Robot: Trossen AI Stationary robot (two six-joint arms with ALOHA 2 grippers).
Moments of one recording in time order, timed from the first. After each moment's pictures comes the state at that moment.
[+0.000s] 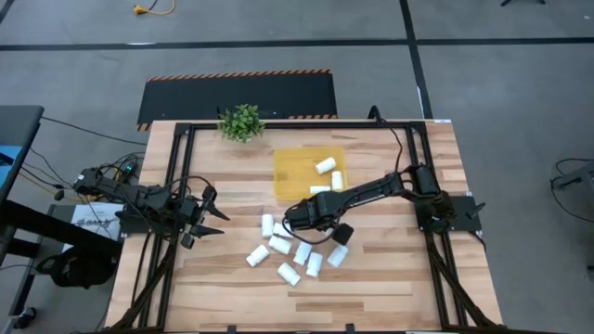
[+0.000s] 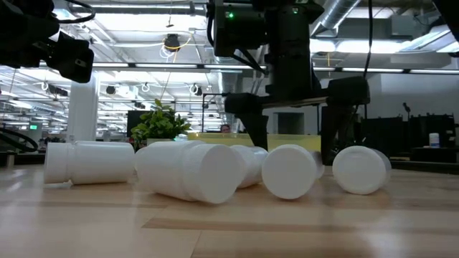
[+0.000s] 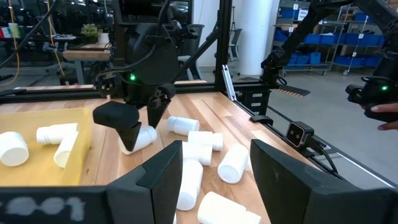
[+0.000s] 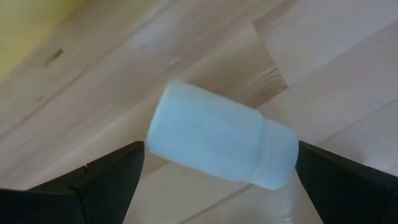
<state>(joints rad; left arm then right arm) -0.33 0.05 0.01 0.03 -0.01 -0.05 0.16 2.12 1.58 -1.07 0.03 2.28</state>
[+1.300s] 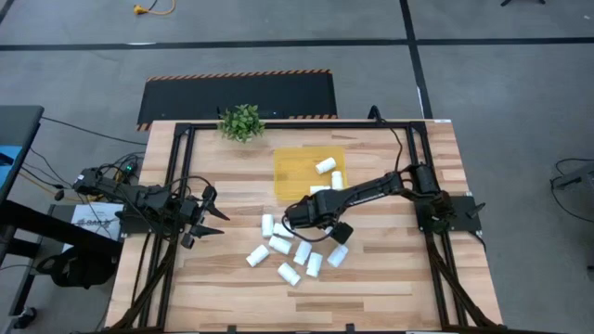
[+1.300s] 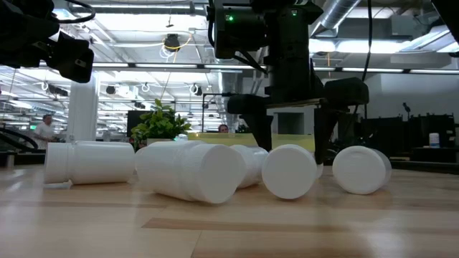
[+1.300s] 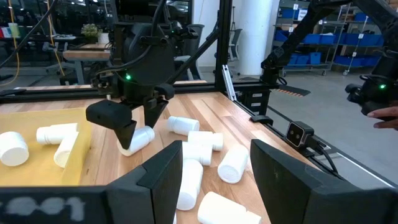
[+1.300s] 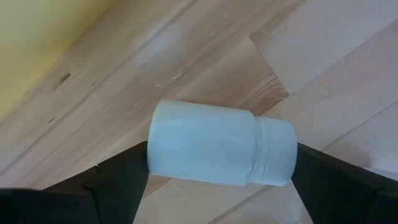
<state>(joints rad) -0.33 0.05 0.01 0.03 -0.01 -0.05 0.15 2.11 1.58 -1.08 0.05 2.33</state>
